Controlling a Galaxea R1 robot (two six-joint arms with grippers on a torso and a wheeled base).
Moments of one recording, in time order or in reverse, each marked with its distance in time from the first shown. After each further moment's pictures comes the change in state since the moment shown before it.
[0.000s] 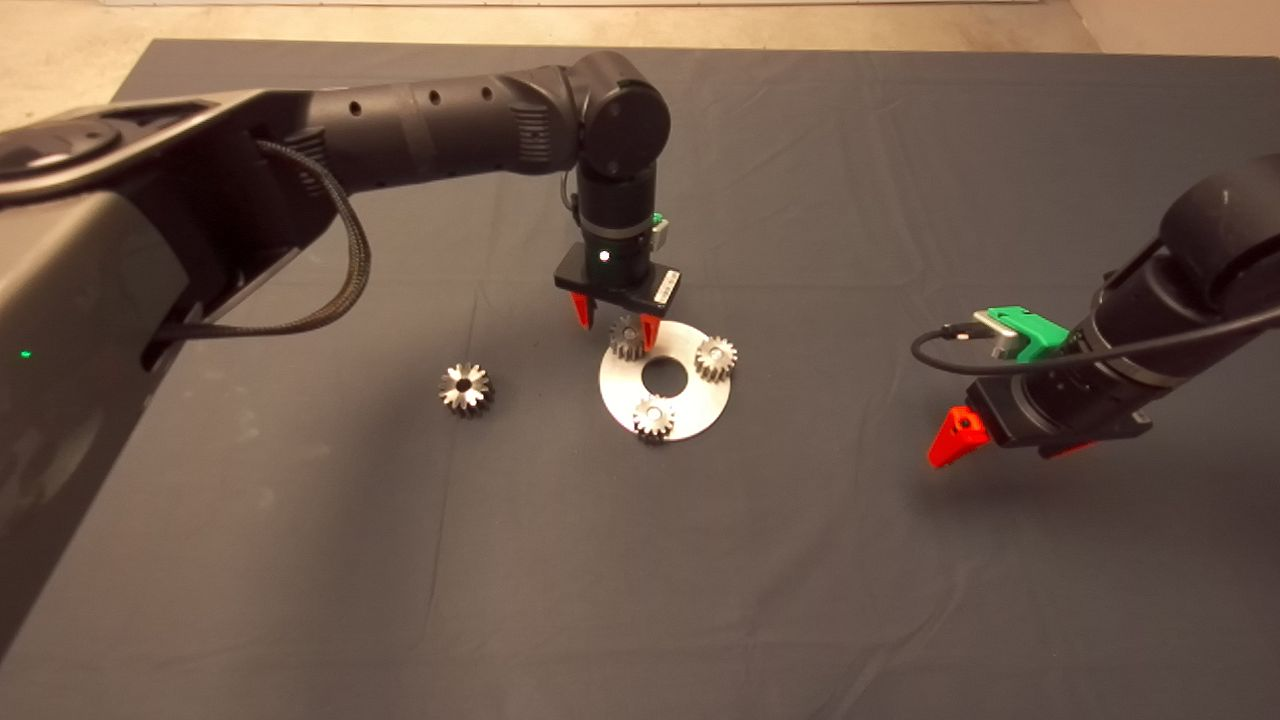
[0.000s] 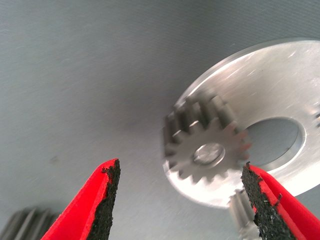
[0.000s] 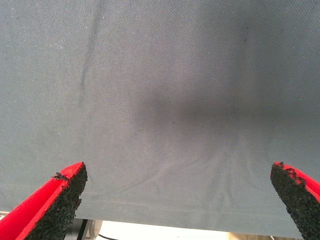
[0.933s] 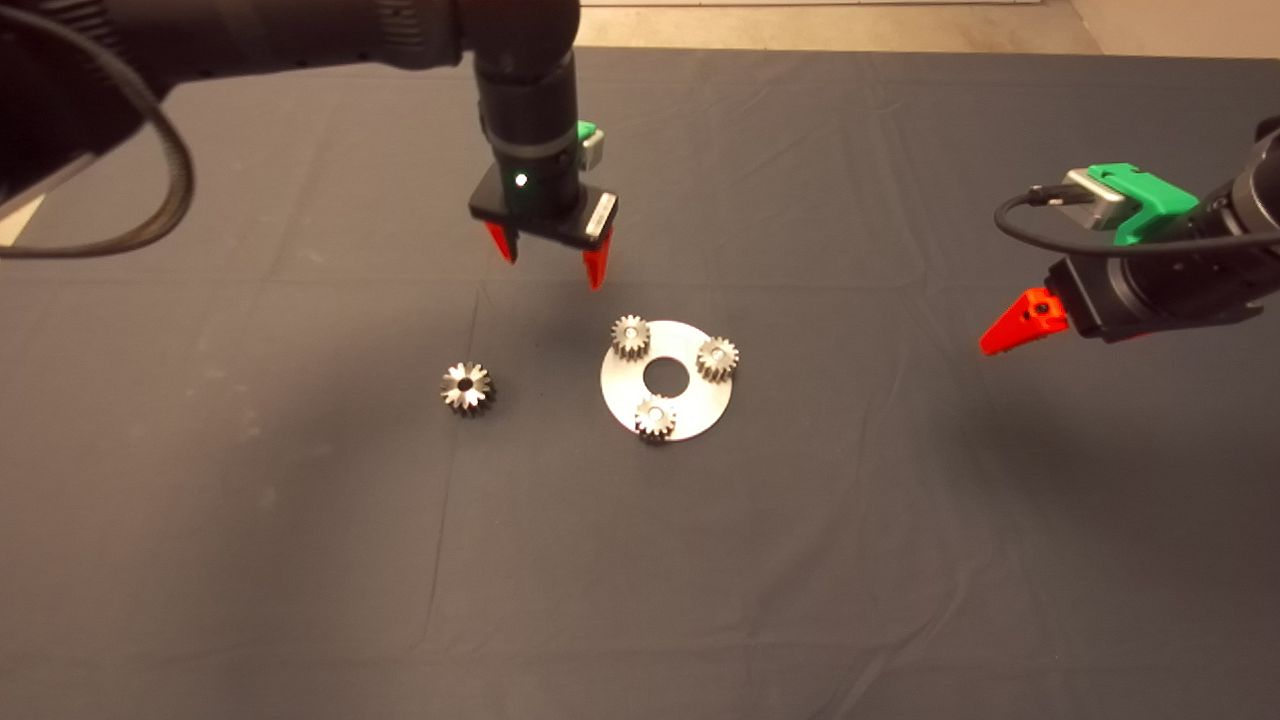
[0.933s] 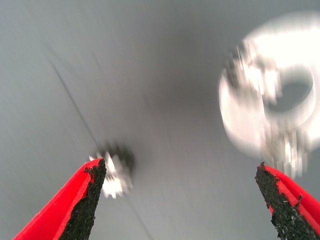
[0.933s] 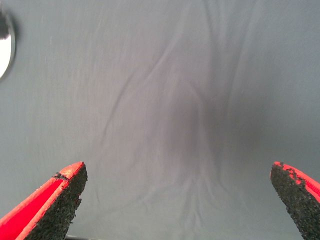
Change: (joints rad) left arm -0.161 -0.248 0.407 0.002 0.008 -0.198; right arm 0.273 -0.053 0.077 -0.001 0.000 -0.014
